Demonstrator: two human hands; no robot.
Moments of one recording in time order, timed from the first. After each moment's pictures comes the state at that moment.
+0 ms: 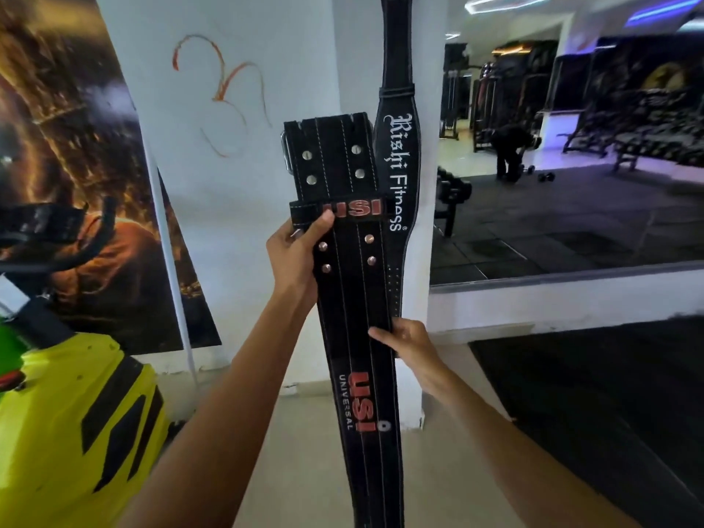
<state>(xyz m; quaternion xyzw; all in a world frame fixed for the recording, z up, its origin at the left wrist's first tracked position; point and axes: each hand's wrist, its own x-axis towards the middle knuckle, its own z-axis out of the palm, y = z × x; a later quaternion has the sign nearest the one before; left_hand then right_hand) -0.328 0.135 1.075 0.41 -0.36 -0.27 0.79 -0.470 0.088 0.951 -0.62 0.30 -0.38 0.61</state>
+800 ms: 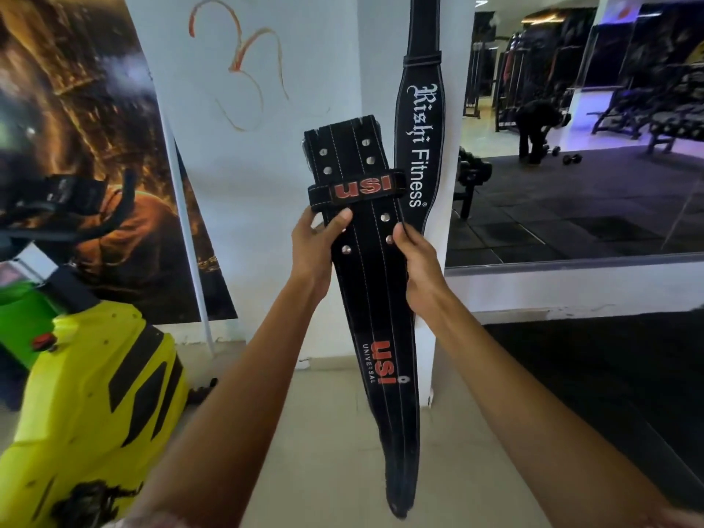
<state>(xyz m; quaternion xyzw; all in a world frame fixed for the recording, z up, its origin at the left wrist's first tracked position) -0.316 0.135 1.048 0.46 -0.40 -0.30 0.74 -0.435 0.071 1.014 -0.55 0.25 -0.47 0.64</state>
